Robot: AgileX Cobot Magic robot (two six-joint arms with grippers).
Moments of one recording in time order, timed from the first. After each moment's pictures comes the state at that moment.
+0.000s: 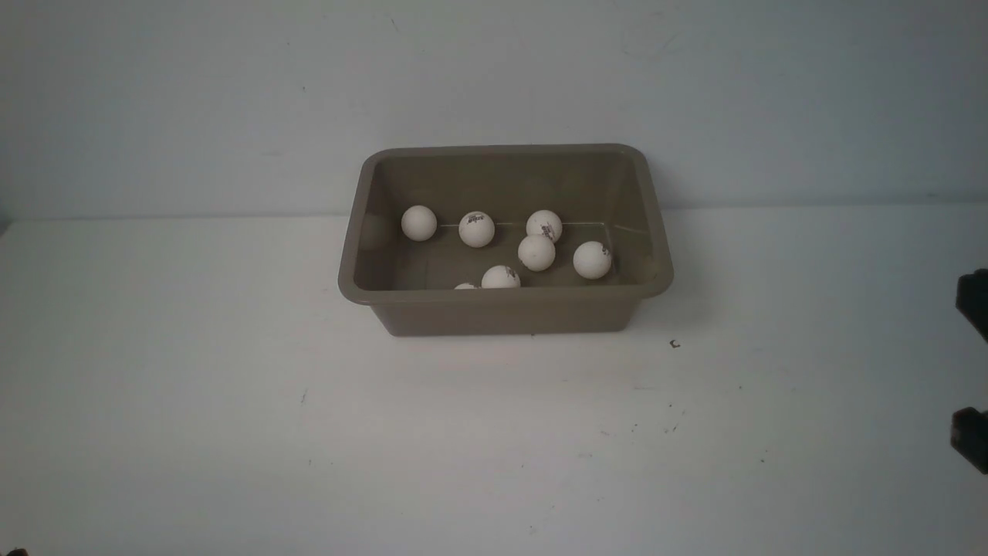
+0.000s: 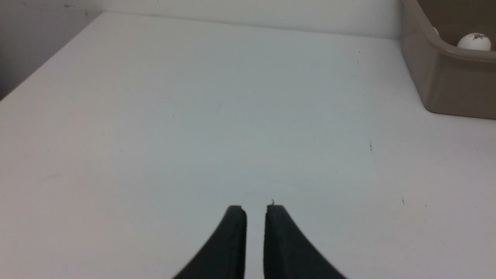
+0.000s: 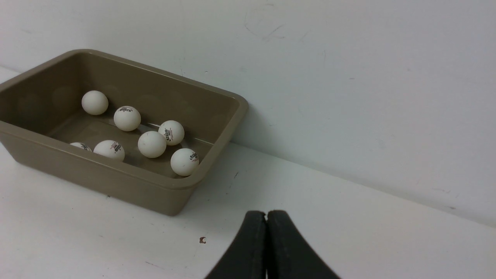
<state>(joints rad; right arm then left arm) 0.56 0.67 -0.49 -1.15 0.46 1.02 0.13 -0.01 0.03 -0.11 0.38 -0.01</state>
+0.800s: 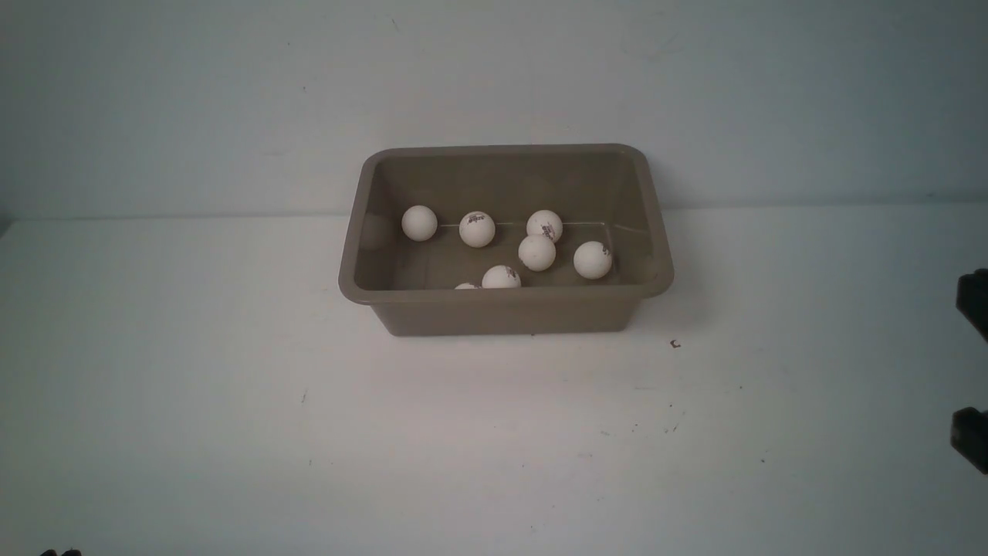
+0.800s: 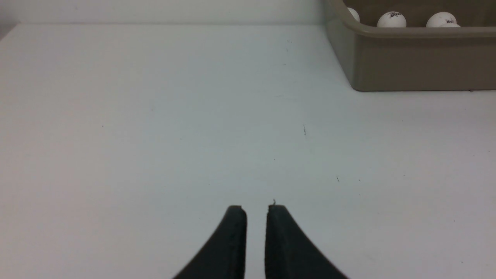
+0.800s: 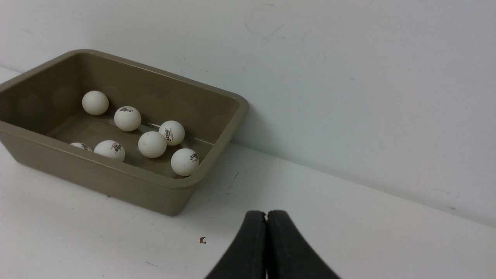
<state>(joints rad) 0.56 0.67 -0.49 -1.15 0.46 1.02 -0.05 -0.01 0.03 -0.07 0.38 -0.03</state>
